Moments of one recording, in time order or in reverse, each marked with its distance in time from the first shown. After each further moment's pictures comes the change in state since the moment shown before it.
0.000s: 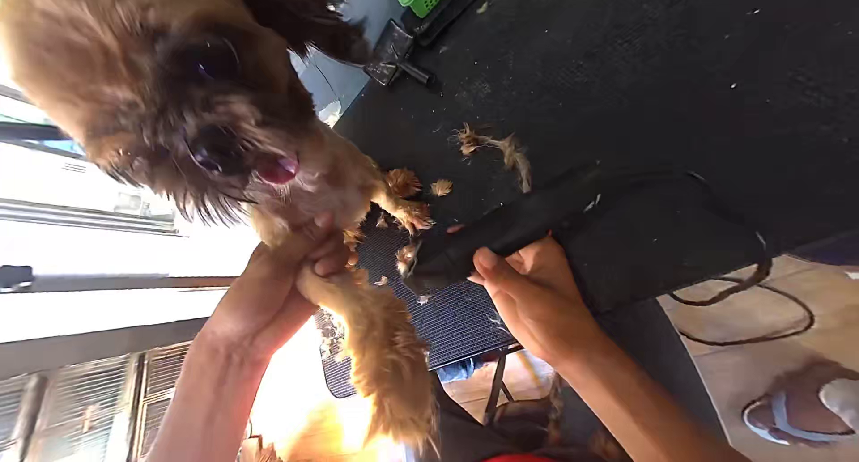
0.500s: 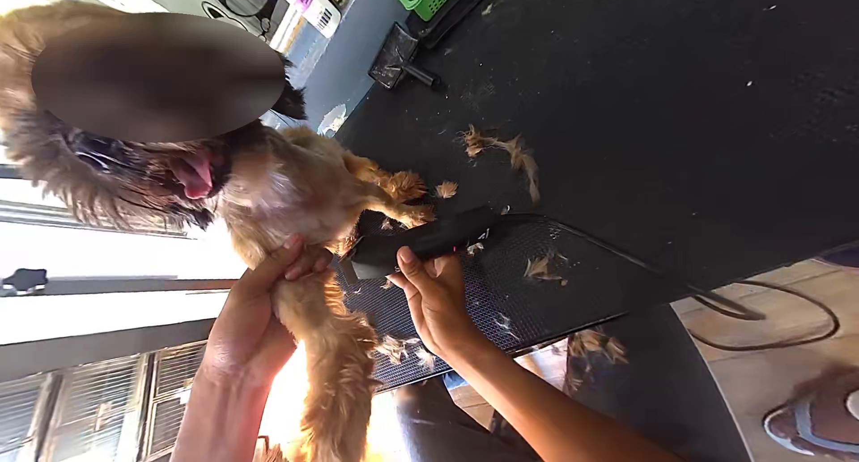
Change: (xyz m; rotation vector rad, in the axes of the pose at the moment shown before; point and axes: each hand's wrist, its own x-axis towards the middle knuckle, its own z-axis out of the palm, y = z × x) left_hand -0.016 -0.010 -0.025 -0.202 0.107 0.097; right_hand 0.011 0.082 0.071 0.357 0.197 0.119
